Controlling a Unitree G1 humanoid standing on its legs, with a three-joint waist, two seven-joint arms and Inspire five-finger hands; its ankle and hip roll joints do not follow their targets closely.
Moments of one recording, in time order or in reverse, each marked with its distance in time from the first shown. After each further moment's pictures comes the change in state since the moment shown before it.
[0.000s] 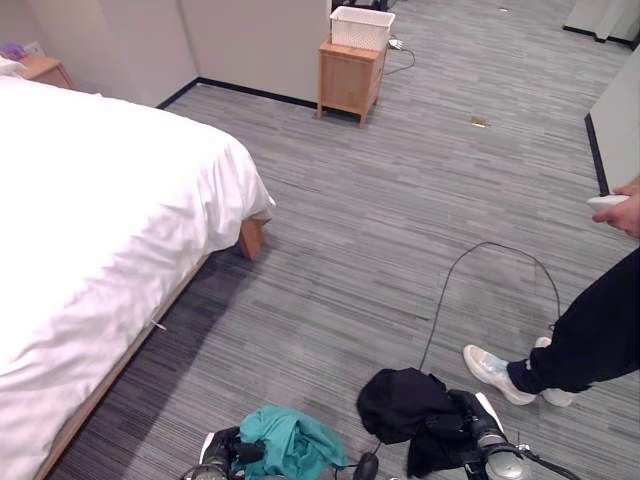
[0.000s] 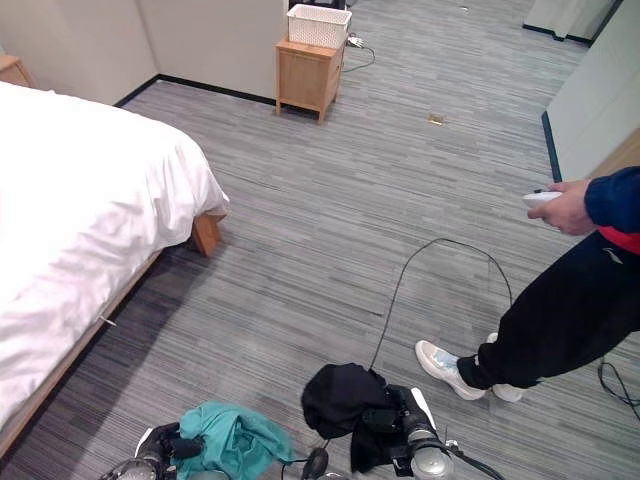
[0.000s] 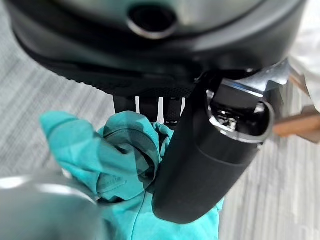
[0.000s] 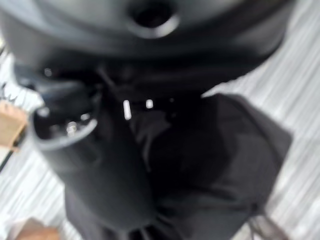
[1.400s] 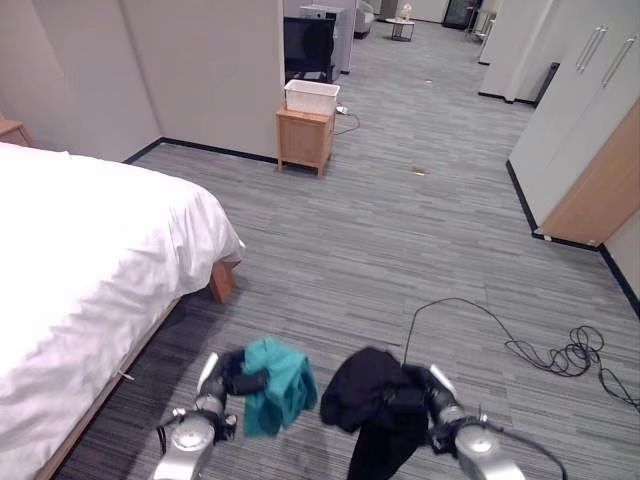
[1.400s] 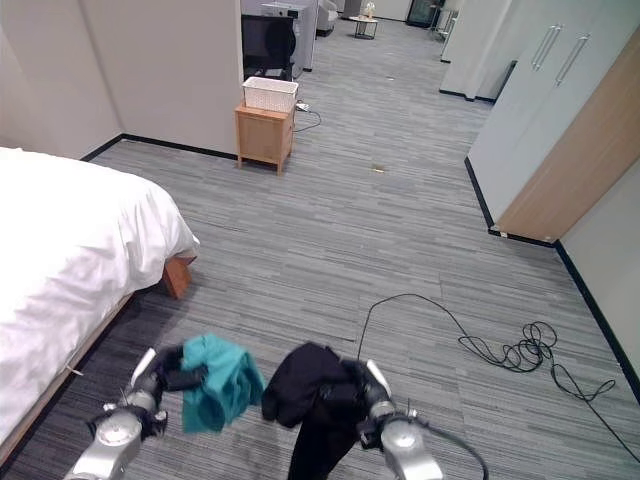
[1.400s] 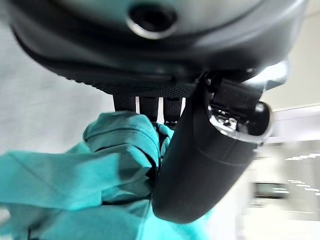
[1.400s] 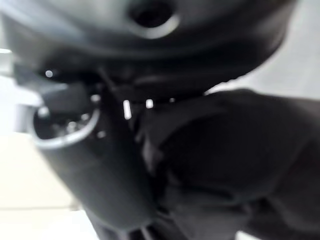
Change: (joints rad) left arm -0.021 0.190 -0.075 -0.580 -0.084 -0.075 -0.042; right arm -0.095 -0.033 0.116 -0.216 0.157 -0.022 0.083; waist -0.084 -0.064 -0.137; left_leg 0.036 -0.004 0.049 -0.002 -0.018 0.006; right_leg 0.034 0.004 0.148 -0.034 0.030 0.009
